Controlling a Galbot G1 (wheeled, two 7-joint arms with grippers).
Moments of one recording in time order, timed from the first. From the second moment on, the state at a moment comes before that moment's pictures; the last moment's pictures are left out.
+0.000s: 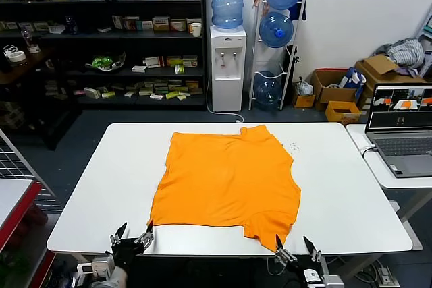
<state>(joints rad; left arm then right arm) 1.55 -1.11 -0.36 -1.93 -0.54 0.17 -0.33 -1.67 1.35 0.43 1.98 0.33 -0.26 0.16</state>
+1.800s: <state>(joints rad) 1.56 -1.08 -0.29 -1.97 -0.61 0.21 -0.39 -1.79 1.26 0.40 2.11 0.40 -0.27 0.22</state>
